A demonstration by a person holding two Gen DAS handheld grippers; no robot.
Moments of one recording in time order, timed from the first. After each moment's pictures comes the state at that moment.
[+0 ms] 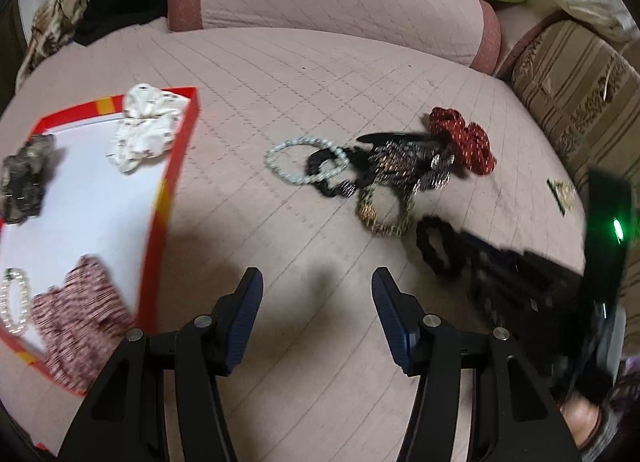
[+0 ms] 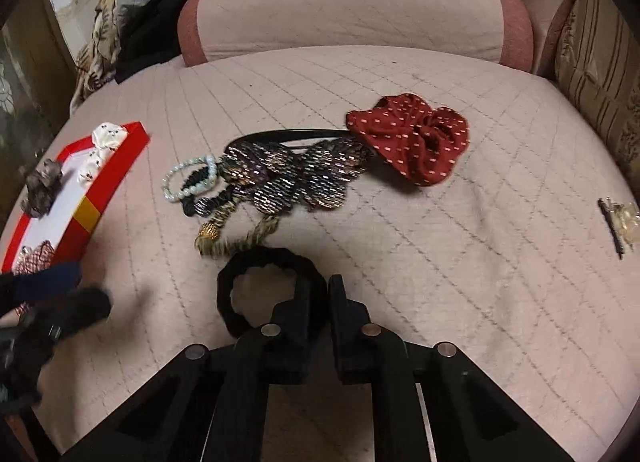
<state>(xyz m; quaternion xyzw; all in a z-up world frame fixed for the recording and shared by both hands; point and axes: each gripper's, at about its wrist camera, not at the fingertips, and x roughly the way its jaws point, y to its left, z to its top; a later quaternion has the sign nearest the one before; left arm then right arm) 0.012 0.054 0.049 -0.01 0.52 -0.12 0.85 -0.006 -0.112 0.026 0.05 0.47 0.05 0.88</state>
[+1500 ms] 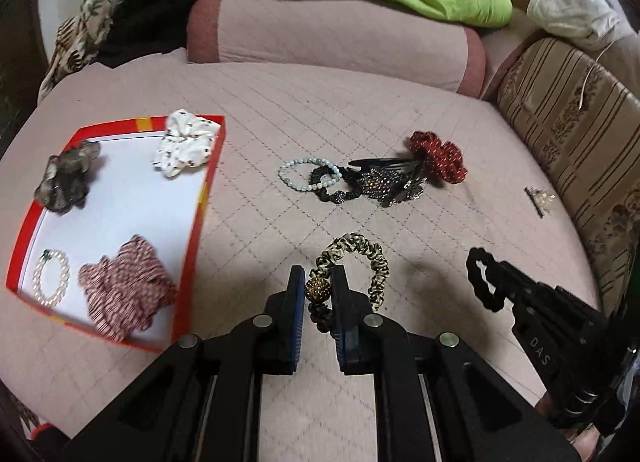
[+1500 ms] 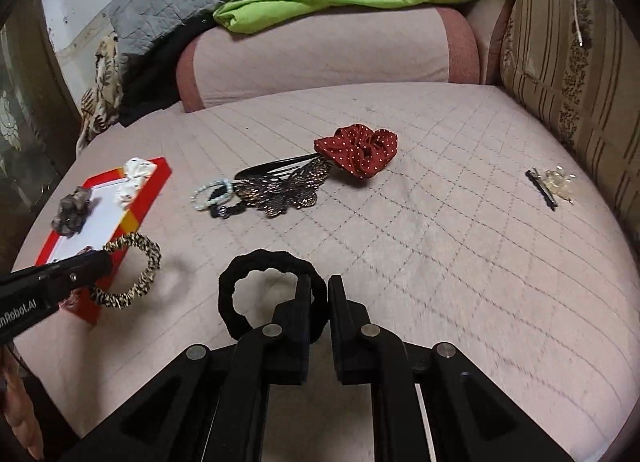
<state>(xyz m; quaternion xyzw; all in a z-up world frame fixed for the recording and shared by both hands) -0.049 0.075 0.098 -0.01 0.46 -0.11 0.88 -0.096 -0.125 0.079 0.09 0.41 0.02 0.91</state>
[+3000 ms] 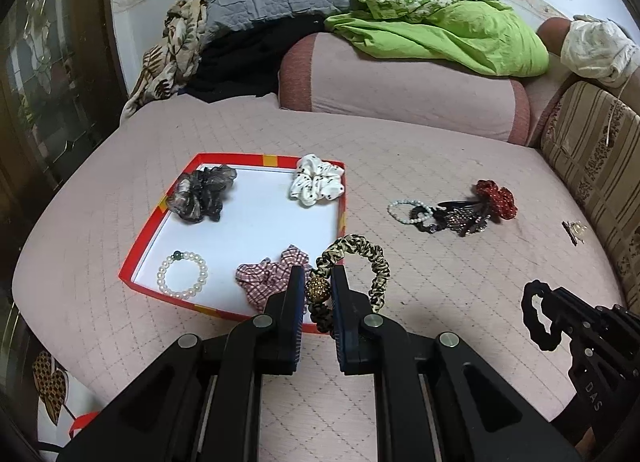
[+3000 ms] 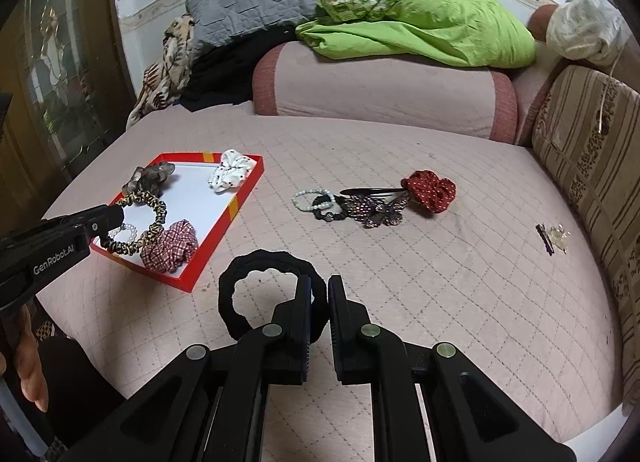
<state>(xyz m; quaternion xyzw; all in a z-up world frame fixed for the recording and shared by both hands) -0.110 0.166 0.156 0.01 0.39 0.00 0.92 -0.153 -0.026 0.148 0.01 0.38 0.07 0.92</state>
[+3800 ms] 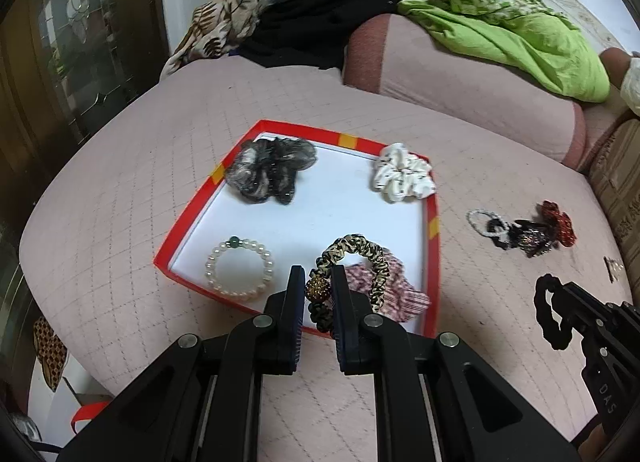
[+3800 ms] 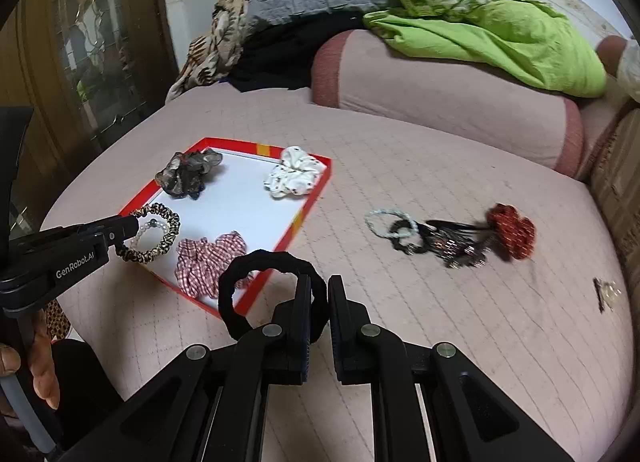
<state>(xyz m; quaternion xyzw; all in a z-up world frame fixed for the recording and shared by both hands) -0.071 0.245 0.130 -0.04 0.42 0.07 0.90 -0.092 0.051 0.138 -0.02 0.40 0.16 0.91</state>
